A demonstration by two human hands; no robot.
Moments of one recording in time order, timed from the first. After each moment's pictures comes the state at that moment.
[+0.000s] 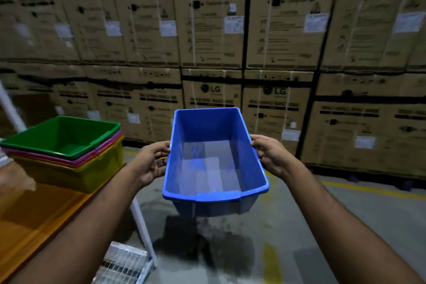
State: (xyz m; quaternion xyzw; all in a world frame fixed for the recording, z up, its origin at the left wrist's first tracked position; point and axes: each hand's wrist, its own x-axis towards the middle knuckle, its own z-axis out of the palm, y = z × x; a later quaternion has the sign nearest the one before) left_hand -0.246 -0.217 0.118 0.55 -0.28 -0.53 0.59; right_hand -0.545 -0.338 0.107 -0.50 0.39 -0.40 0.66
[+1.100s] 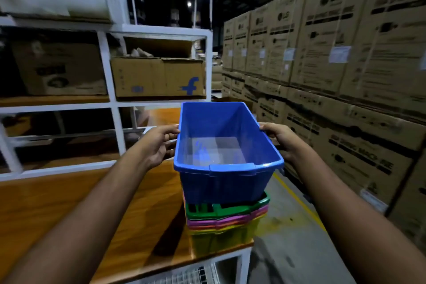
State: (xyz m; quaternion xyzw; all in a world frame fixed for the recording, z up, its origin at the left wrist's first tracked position) left_hand 0.087 -0.217 0.218 0.62 -0.02 -0.13 0.77; right_hand 0.054 -0.533 0.206 -0.65 0.06 -0.07 0.76
